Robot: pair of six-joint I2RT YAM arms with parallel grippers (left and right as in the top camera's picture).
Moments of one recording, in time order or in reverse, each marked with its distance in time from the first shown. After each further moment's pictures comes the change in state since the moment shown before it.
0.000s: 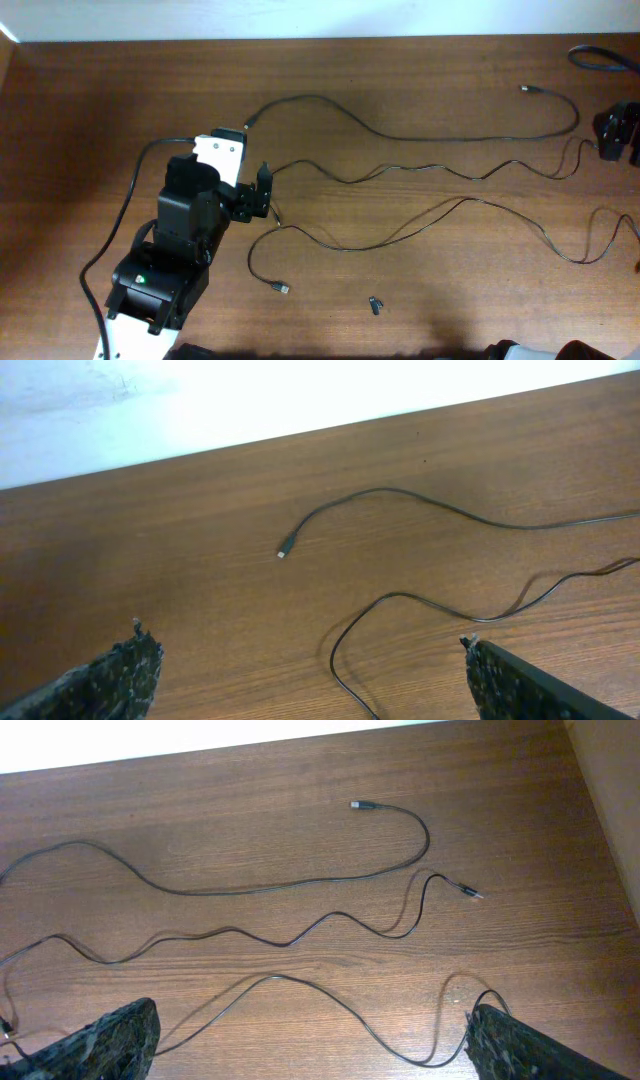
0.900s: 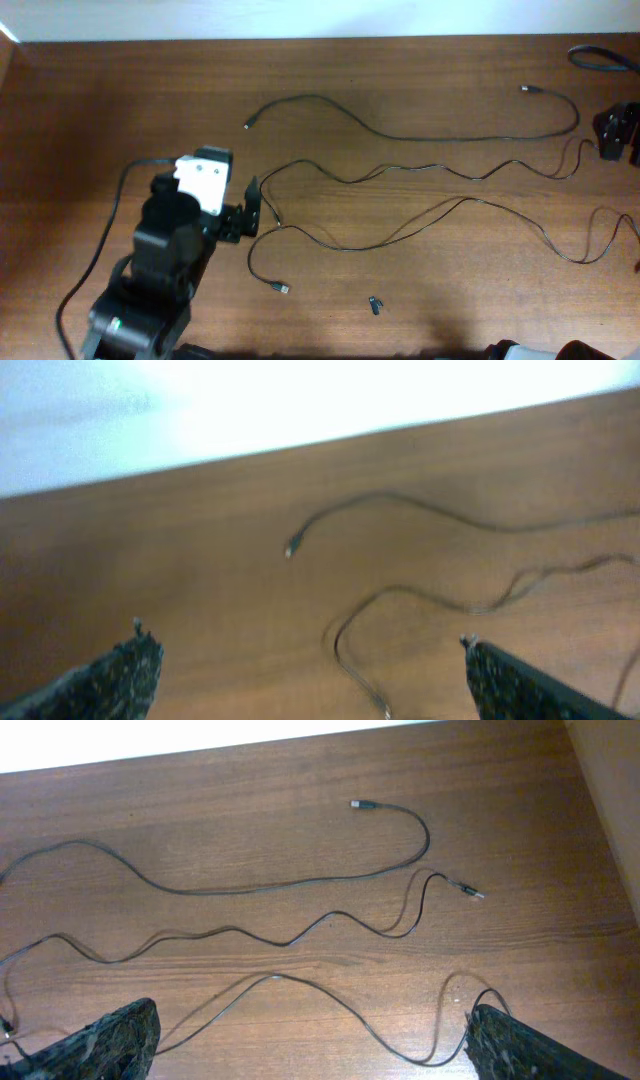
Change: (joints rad) left arm 0.000 -0.158 -0.004 -0.123 0.000 -0.003; right arm 0.000 0.000 0.000 -0.001 0.000 0.000
